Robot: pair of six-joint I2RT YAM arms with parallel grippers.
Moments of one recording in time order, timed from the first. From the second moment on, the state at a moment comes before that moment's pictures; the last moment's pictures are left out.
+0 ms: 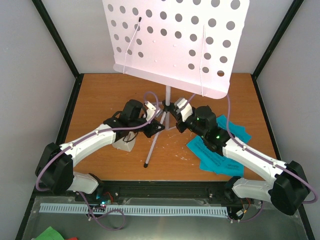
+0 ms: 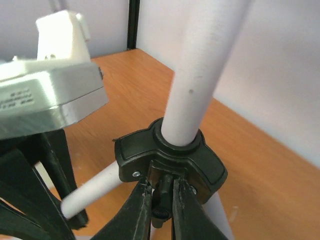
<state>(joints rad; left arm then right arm) -0.63 1.37 0.92 -0.23 0.47 -0.05 0.71 1.16 0.78 0.12 -0.08 -0.12</state>
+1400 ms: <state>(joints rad) -0.63 1.15 0.86 -0.13 0.36 -0.02 0.80 1.06 0.50 0.54 0.09 1.17</state>
